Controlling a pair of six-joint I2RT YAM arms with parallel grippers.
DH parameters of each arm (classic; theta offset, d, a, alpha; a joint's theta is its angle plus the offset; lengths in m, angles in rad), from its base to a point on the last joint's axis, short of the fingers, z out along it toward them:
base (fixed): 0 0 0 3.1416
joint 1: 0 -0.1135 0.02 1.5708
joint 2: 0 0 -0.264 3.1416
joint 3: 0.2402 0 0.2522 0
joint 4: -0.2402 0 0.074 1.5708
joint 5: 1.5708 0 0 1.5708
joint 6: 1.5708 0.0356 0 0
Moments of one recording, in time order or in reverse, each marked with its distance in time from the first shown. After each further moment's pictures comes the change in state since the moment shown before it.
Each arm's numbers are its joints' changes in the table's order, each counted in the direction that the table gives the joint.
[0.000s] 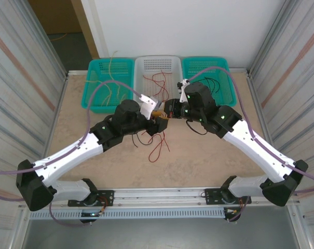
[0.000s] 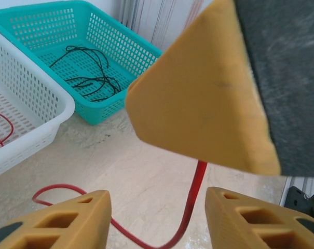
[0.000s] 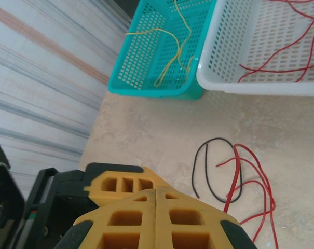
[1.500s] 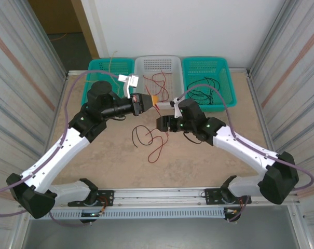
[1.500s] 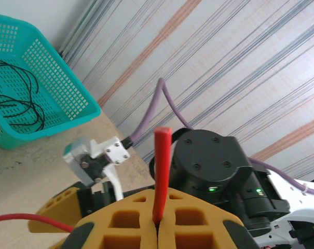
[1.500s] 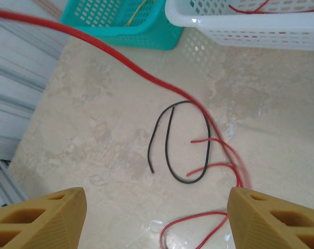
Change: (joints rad) left arm -0.228 -0.060 0.166 0.014 0.412 -0.465; right arm 0.044 0.045 -0.365 0.287 -0.102 -0.163
